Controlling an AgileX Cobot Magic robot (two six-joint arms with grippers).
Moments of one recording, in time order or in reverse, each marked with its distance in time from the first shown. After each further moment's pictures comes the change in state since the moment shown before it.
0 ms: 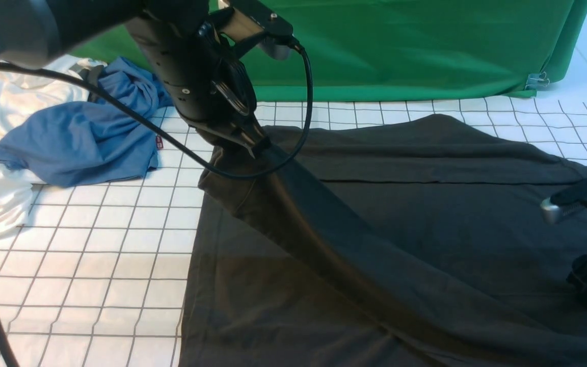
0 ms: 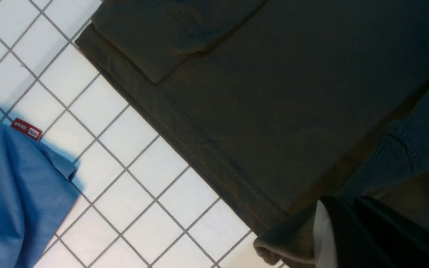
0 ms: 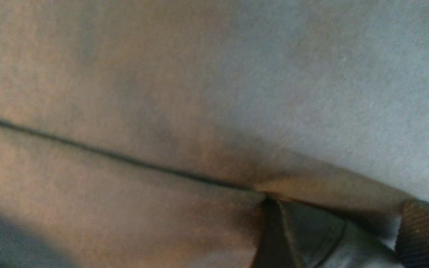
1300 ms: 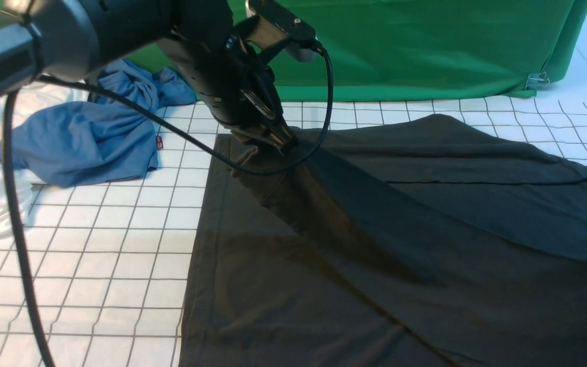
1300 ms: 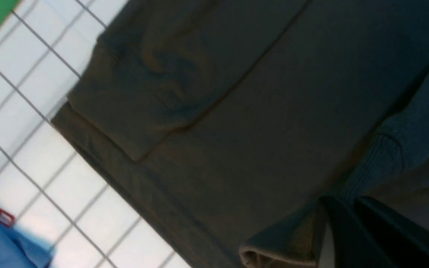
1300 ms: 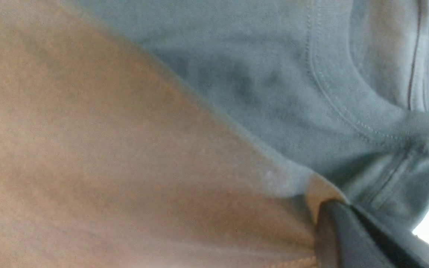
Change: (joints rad) right arm -0.070 -0.265 0.001 -0.098 0.230 0.238; left arm 0.000 0.086 -0.015 -0.098 -0.177 0.072
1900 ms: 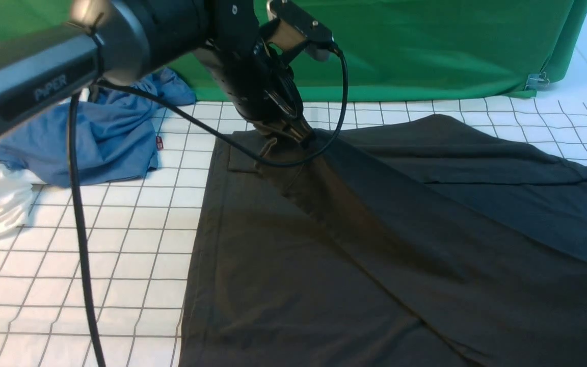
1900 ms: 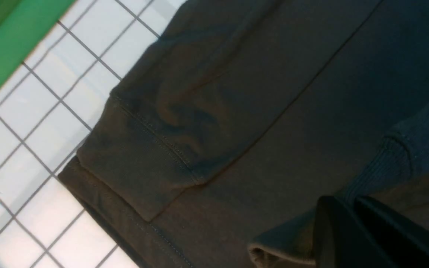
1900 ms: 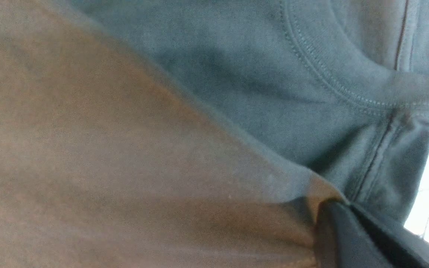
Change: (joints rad) right arm -0.069 -0.006 0.066 -0.012 -0.050 0.032; left arm 0.000 0.135 -0.104 0.000 -0.056 0.008
